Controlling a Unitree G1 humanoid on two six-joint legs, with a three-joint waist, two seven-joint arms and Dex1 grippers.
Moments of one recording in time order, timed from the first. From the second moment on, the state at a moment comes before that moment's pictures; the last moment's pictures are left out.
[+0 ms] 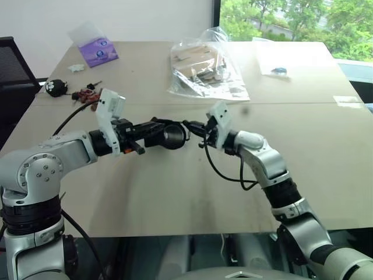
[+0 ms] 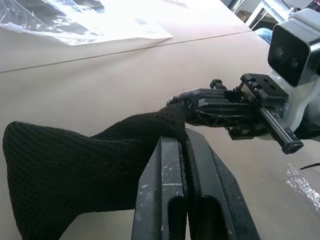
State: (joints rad) left arm -0.41 0.78 0.35 -0.31 -0.97 1.20 -0.59; right arm -0.64 -0.07 0.24 0.14 0.20 0.40 0.62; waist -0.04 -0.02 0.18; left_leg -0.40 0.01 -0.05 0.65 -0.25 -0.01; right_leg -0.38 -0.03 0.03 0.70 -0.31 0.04
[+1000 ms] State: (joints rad) left arm -0.48 0.62 0.35 -0.34 -1.08 1.08 -0.36; right arm -0.88 -0.44 0.28 0.01 -0.21 0.01 0.61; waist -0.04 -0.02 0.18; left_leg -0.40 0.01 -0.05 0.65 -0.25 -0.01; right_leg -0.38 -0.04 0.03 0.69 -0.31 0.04
